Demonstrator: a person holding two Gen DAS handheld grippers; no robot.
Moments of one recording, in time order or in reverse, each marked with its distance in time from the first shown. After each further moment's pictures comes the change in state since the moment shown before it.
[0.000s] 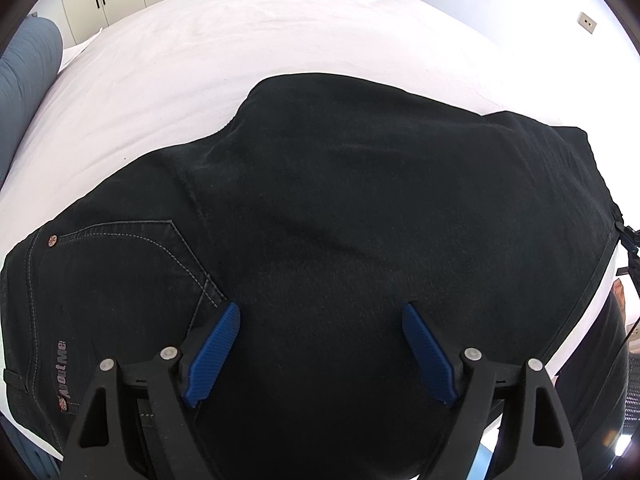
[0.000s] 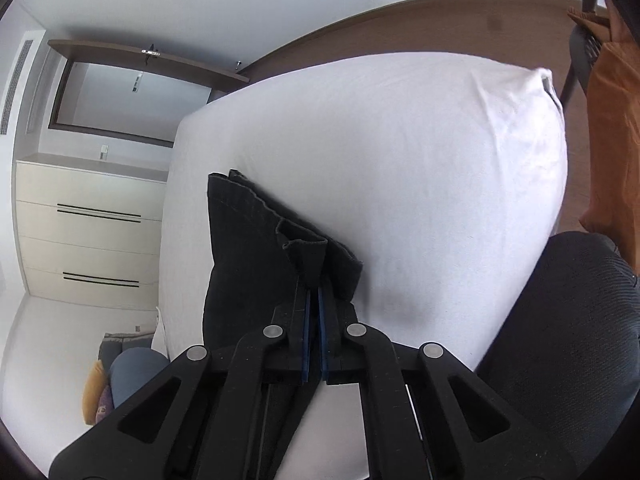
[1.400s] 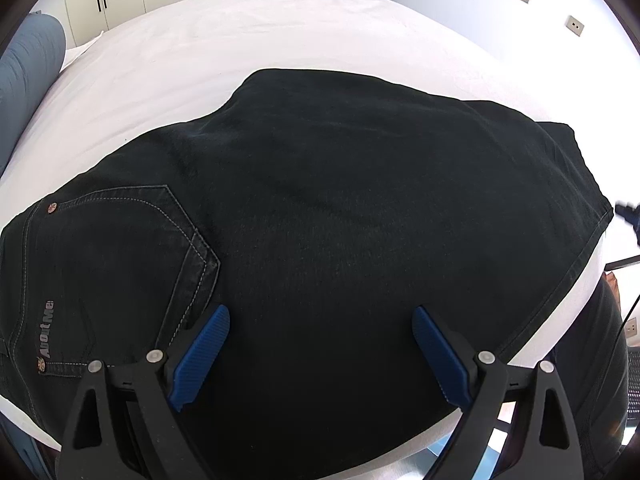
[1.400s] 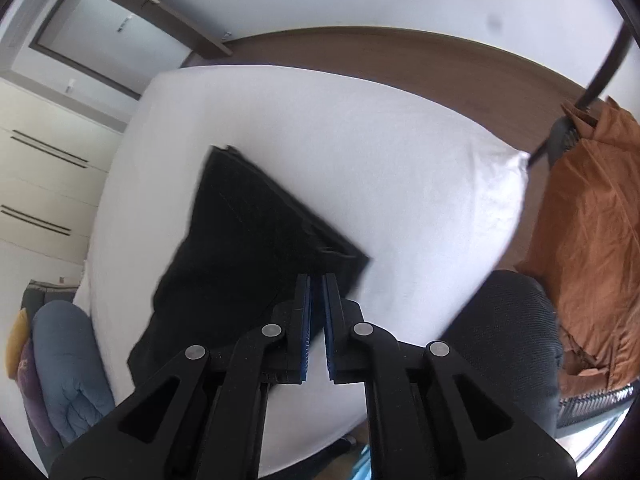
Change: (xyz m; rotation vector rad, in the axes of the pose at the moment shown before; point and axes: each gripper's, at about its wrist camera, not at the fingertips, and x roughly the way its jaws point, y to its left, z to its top) left arm 0.003 0.011 -0.056 -0.002 -0.056 -0.034; right arm -0.016 0.080 -0.005 -0.274 0.022 -0.227
